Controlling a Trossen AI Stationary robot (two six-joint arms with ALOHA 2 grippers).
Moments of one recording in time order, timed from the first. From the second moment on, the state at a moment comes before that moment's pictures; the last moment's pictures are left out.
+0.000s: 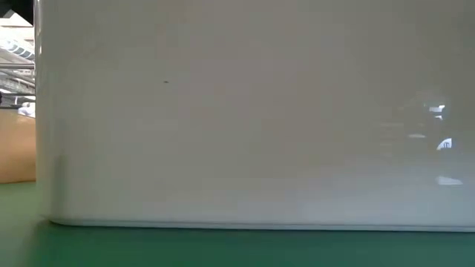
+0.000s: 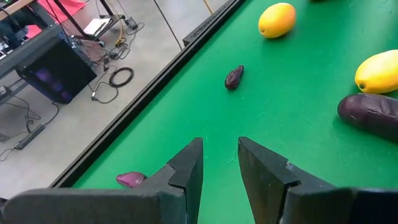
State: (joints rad) left arm -0.11 0.80 0.54 -0.45 -0.74 -0.25; right arm -0.87 1.53 0.78 -0.85 0.26 0.32
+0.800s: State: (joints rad) left arm -0.11 0.80 0.54 -0.45 -0.74 -0.25; right arm -0.20 1.47 1.10 -0.33 0.10 0.43
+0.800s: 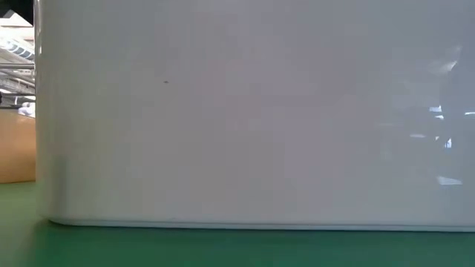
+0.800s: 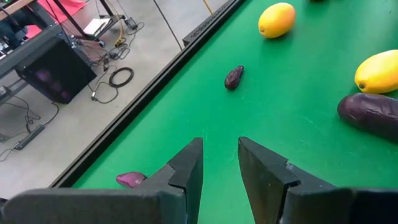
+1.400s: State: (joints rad) left arm -0.11 0.80 0.54 -0.45 -0.74 -0.25; right arm 0.20 2.16 1.31 0.78 0.09 0.08
